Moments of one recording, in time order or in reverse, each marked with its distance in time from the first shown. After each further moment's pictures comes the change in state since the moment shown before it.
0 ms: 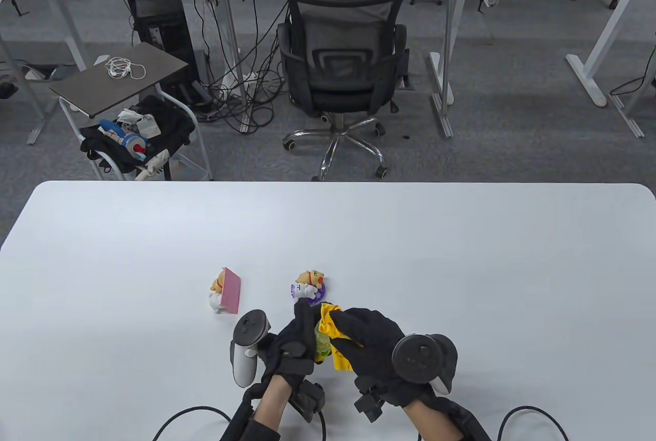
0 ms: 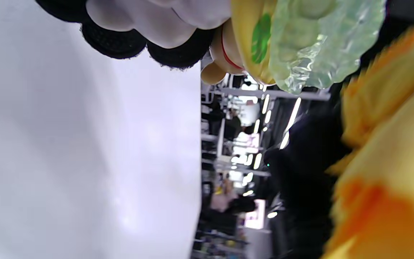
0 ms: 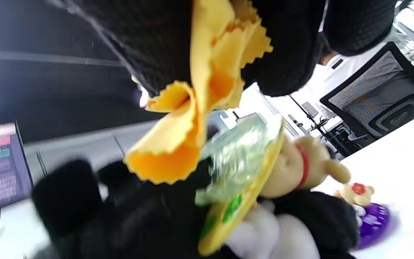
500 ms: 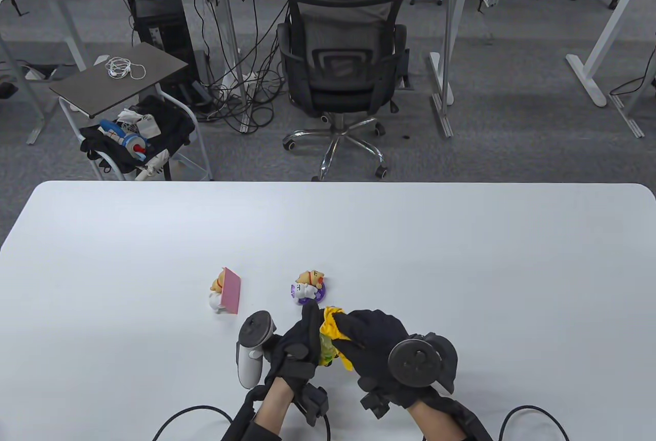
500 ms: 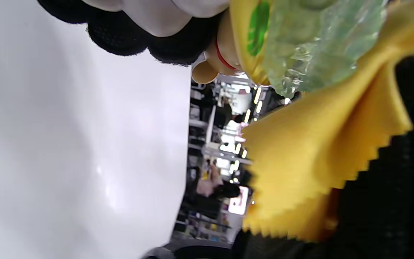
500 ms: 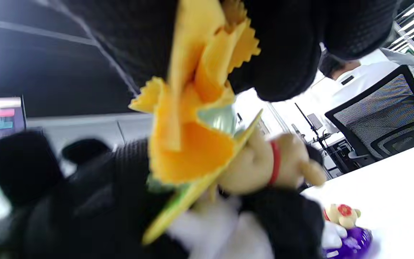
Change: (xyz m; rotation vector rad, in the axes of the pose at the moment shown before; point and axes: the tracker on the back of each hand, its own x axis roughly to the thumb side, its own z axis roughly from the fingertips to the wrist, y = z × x) left_hand 0.000 -0.007 0.003 -0.088 -0.037 0.195; right_hand 0.007 -0.006 0.002 -0.023 -0.040 0.104
